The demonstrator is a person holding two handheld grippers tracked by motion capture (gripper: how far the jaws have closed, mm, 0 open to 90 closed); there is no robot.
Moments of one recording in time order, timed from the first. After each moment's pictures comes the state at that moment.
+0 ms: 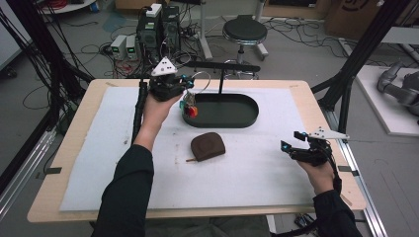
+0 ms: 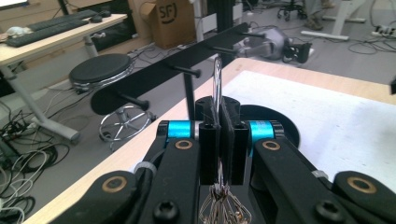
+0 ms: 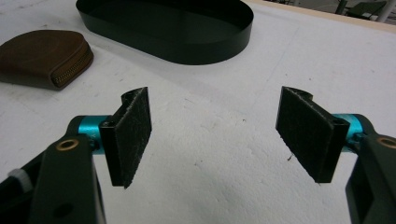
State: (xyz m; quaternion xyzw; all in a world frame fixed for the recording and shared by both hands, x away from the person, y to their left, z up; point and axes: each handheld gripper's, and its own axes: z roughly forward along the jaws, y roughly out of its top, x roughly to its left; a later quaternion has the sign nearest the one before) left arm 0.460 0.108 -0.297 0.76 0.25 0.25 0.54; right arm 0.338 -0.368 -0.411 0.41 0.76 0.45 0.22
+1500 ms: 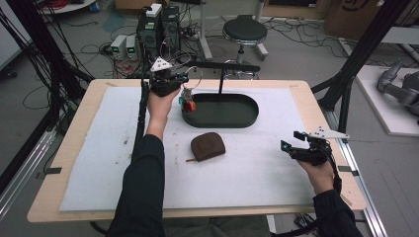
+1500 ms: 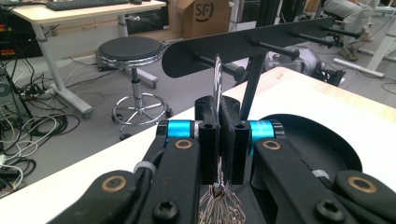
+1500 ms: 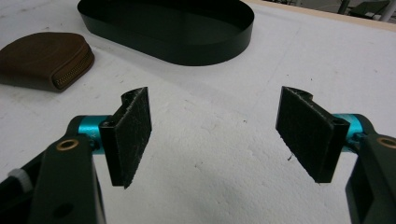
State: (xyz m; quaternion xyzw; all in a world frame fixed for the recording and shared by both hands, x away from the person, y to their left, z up) left arm 0.507 0.121 -0.336 0.71 0.35 0.24 0.56; right arm 0.340 -0.369 -0.412 0.41 0.76 0.45 0.22
